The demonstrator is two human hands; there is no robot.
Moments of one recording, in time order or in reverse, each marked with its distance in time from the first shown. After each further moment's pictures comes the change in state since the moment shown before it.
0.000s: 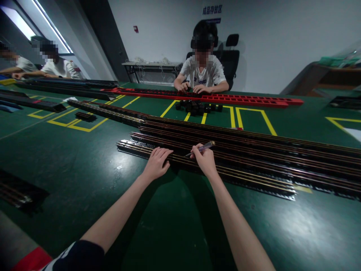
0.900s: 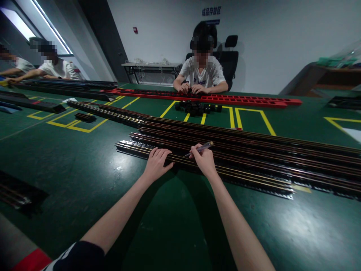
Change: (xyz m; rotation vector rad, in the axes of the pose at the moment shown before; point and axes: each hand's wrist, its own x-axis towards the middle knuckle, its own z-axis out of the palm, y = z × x) left_hand 0.001 0.004 0.003 0.081 0.027 -0.032; right_hand -0.001 -0.005 0.000 -0.063 -0.013 -0.008
